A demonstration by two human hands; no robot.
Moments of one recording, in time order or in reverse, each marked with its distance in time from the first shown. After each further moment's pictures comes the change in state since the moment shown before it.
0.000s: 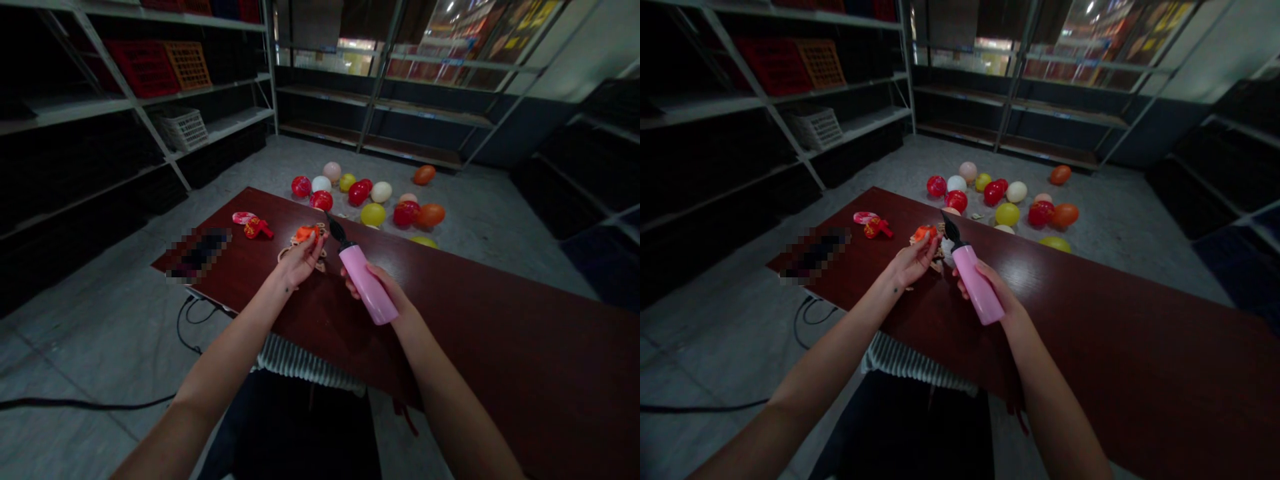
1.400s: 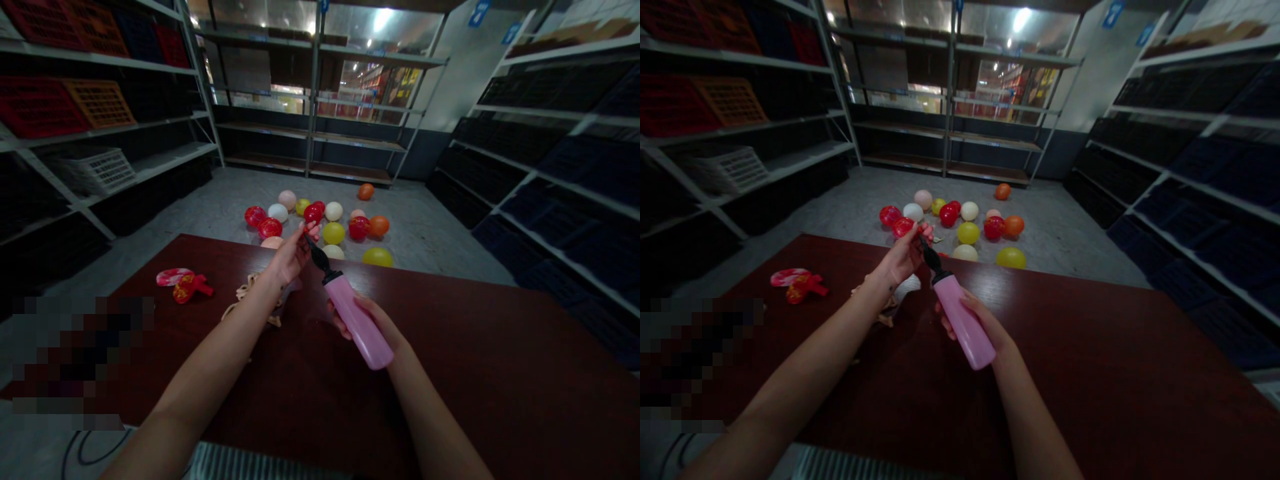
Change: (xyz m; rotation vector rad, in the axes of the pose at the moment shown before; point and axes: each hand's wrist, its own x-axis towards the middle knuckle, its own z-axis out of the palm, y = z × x) left_hand 0.099 -0.030 0.102 0.365 -0.357 -0.002; right_hand -0.024 -0.026 -0.024 0.089 0.090 -0.154
